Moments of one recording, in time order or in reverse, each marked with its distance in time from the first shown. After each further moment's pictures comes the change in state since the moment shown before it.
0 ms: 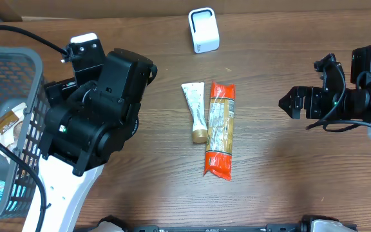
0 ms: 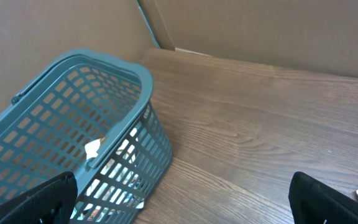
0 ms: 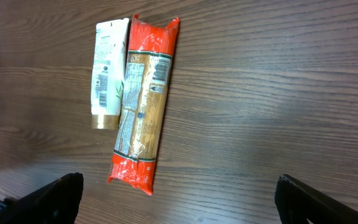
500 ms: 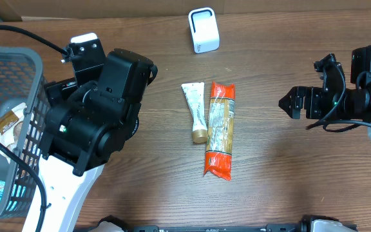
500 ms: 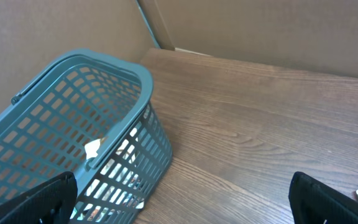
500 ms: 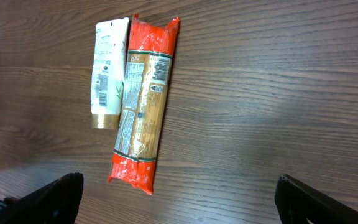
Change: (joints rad) left arm 0.000 0.000 0.000 0.000 0.000 0.000; right arm 0.000 0.000 0.000 -0.001 0.000 0.000
